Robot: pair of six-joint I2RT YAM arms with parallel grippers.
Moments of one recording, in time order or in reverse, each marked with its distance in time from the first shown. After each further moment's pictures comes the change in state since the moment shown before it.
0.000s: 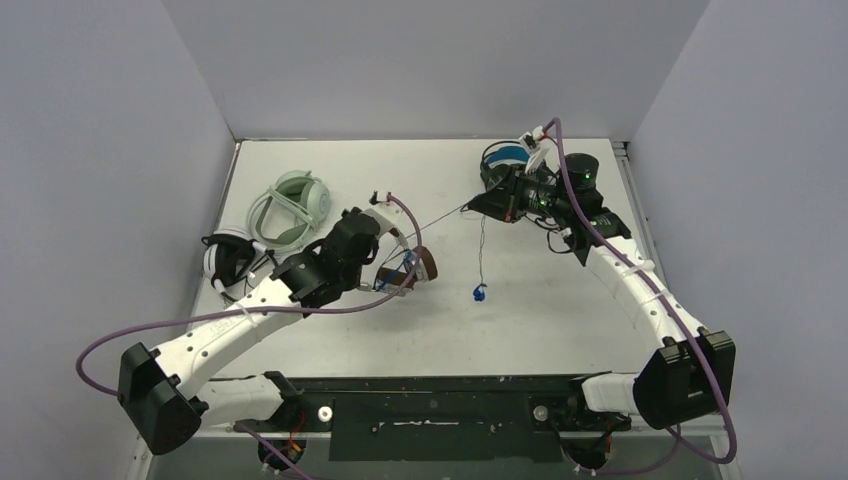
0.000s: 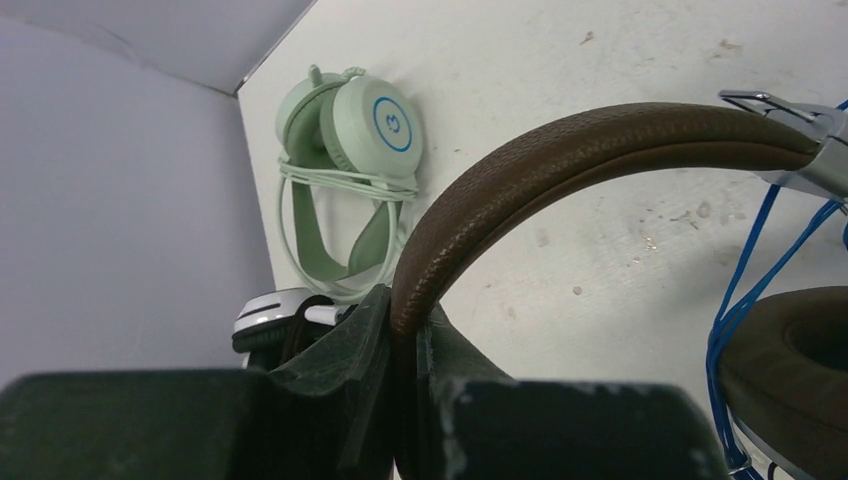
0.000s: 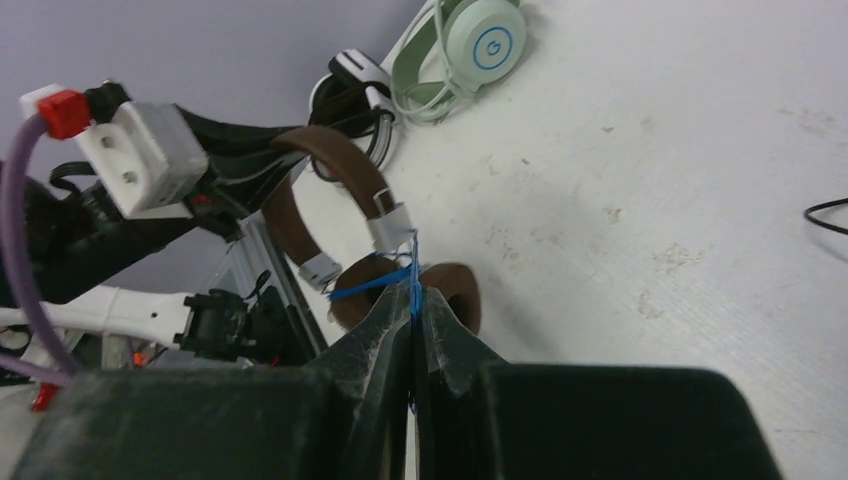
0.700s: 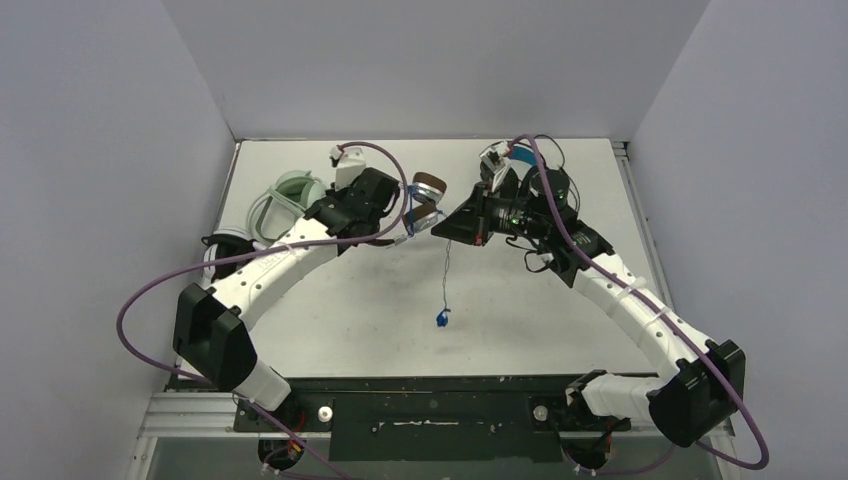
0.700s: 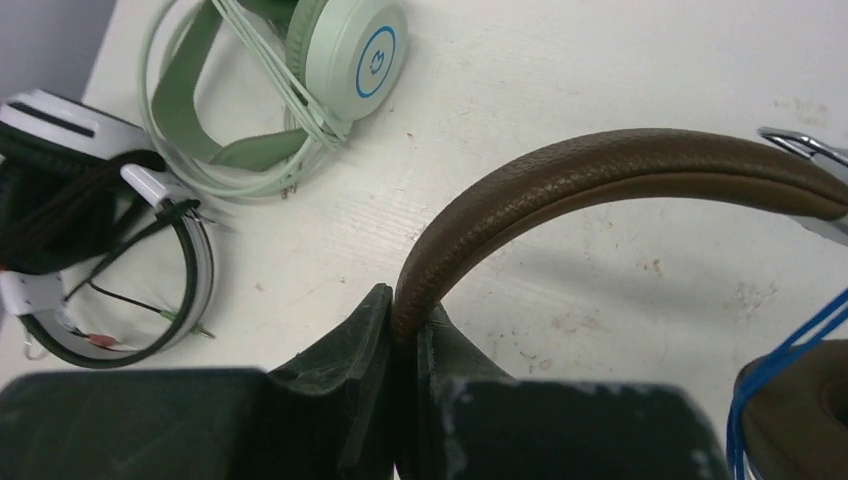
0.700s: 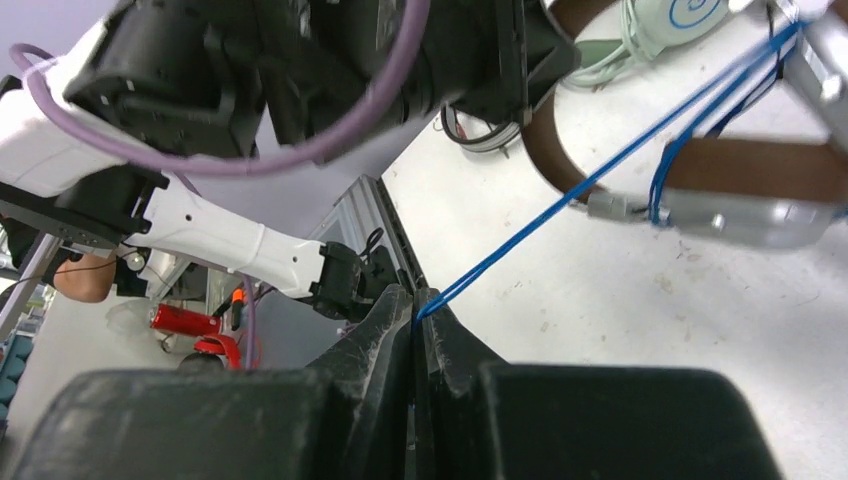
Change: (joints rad) left arm 0.112 0.390 0.354 -0.260 -0.161 -0.842; right arm 0.248 -0.073 -0.005 0.040 0.001 0.162
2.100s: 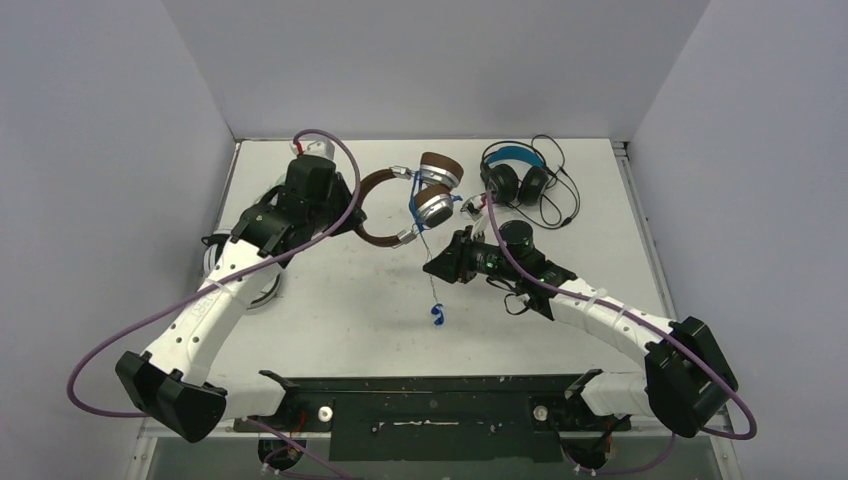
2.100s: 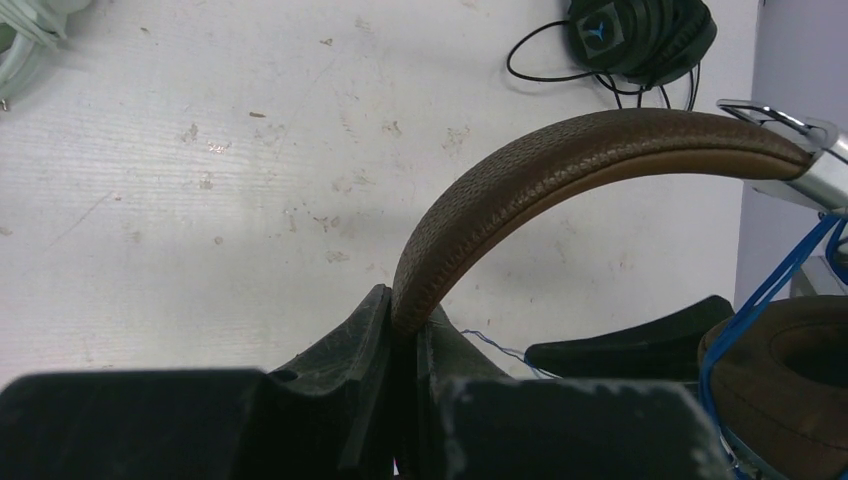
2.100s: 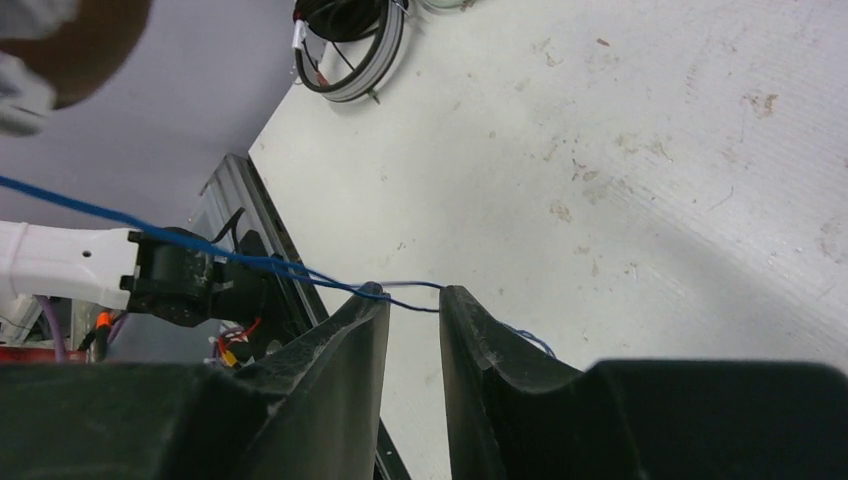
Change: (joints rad) left arm 0.179 -0.268 0.018 -0.063 0.705 -0.167; right arm 0.146 0.042 -0.368 0.291 0.306 -0.075
